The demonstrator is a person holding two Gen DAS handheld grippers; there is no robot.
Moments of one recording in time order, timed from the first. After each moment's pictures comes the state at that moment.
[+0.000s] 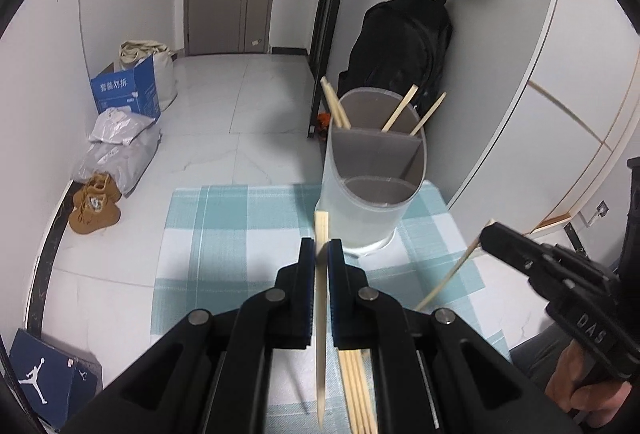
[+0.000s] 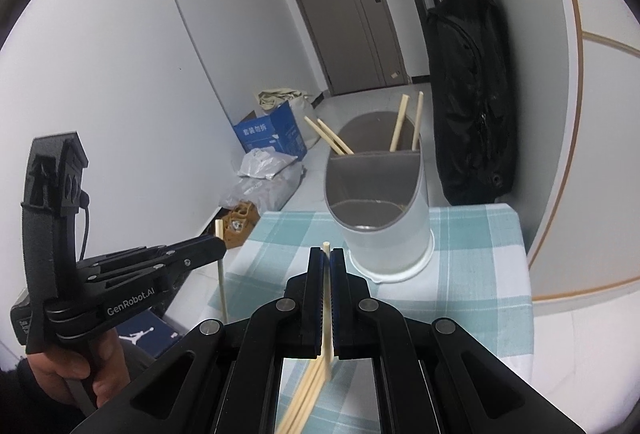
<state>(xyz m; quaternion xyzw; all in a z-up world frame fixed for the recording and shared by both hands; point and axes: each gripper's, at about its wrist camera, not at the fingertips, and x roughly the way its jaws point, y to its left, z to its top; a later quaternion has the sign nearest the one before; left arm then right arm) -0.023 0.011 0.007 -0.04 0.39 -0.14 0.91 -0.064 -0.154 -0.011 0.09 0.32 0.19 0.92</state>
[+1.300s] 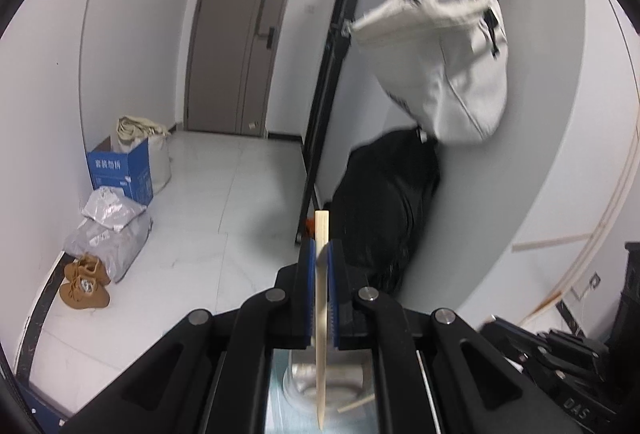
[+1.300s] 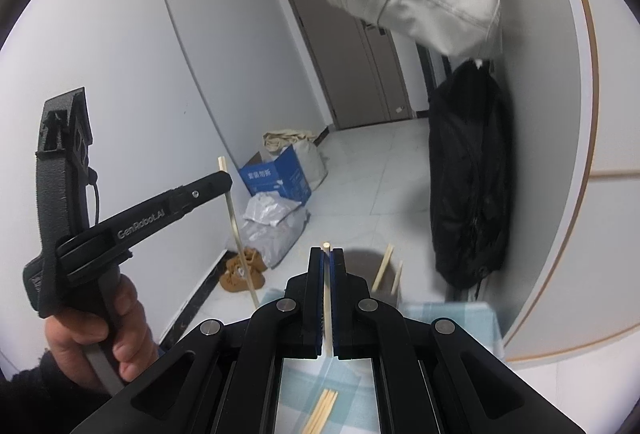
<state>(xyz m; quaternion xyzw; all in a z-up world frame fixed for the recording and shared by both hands) 0.057 -0.012 0.117 -0.08 0.25 -0.12 0.96 0.004 -0.194 0.110 0.10 0.27 0.20 0.94</state>
